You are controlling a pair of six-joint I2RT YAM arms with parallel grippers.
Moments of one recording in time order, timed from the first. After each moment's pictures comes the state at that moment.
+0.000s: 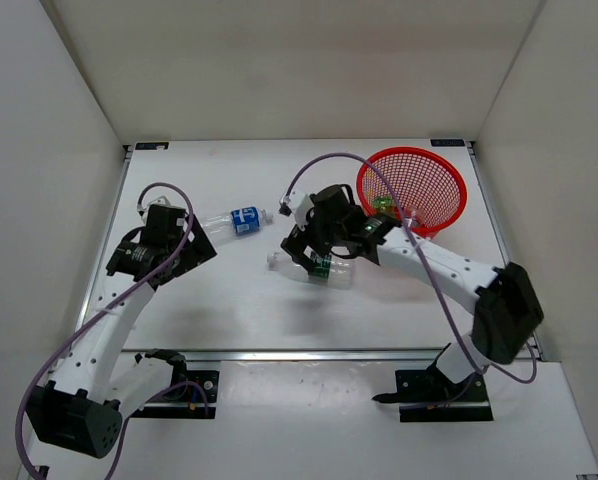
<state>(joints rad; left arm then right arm) -0.24 1.00 0.99 -0.92 -0.21 -0.68 0.79 1.48 1.22 -0.38 -0.15 -0.28</state>
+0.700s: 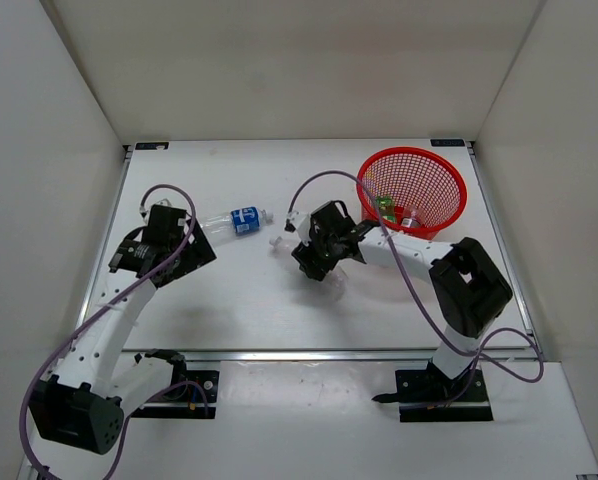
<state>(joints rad) -0.23 1.01 0.97 -0.93 -0.20 -0.65 0.72 1.74 1.10 -0.33 -0.21 -0.26</state>
